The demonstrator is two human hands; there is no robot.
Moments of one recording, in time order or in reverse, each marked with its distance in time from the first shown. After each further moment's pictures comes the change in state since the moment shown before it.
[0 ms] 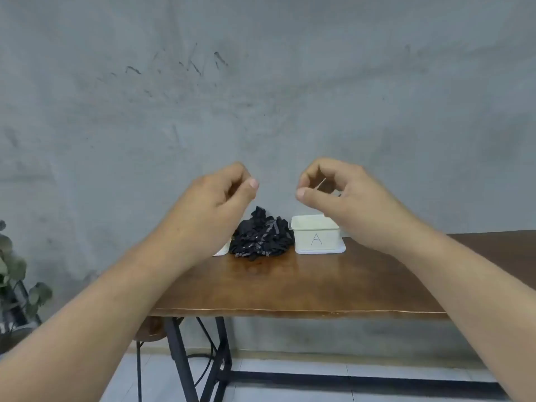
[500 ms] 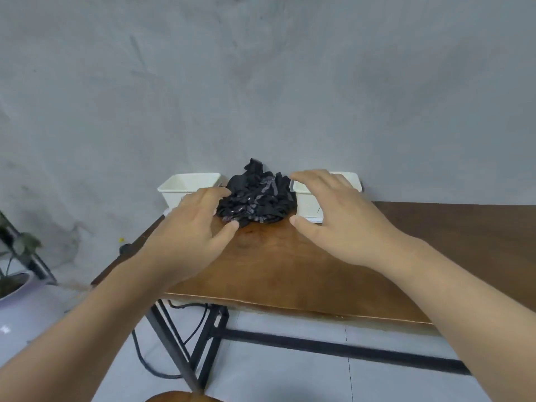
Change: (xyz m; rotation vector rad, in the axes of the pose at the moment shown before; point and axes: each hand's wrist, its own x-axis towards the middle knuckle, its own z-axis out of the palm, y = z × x) left_hand 0.107 -0.233 0.167 0.510 -0.193 -0.220; right_hand 0.140 0.294 0.023 -0.603 -0.201 -0.007
